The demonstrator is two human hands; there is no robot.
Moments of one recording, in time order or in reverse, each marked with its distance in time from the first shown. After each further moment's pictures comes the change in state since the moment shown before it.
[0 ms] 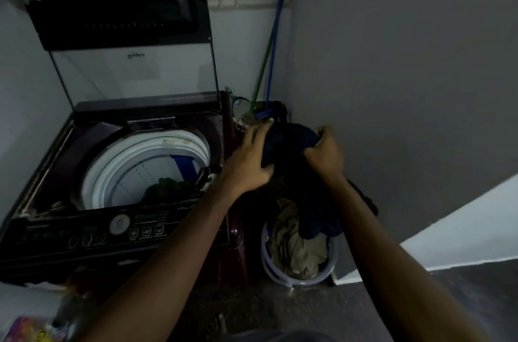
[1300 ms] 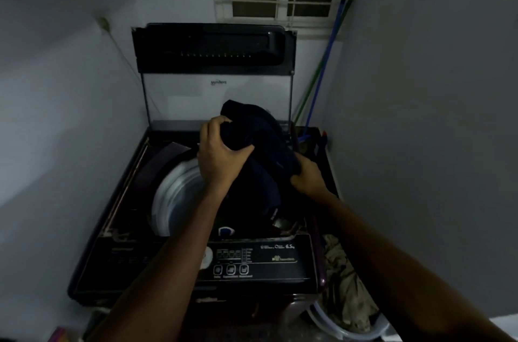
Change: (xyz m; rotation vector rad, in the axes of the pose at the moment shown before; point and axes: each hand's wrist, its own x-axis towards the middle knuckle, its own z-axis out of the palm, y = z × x) left_hand -0.010 -0.166 -0.165 -0.165 0.802 -0.230; right_hand 0.017 -0.117 0.196 -0.042 -0.323 -0.283
